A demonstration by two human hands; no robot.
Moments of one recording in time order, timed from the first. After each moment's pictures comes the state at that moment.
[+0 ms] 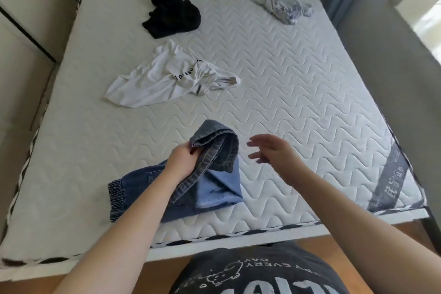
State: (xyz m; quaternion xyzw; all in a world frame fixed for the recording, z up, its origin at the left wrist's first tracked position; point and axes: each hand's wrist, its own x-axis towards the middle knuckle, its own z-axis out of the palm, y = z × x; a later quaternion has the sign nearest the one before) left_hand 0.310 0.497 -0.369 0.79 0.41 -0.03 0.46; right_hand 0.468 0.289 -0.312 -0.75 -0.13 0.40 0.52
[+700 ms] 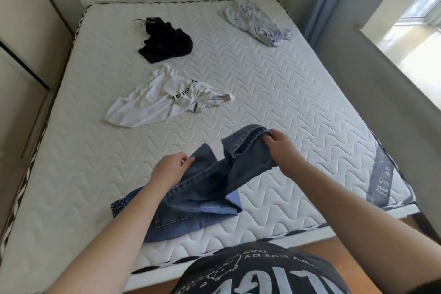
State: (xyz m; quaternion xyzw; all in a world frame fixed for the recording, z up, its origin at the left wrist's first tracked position) left_hand 0.268 0.547 -0.371 0.91 0.31 -0.05 0.28; right_hand 0.457 0.313 -0.282 -0.82 -0.08 0.28 0.49
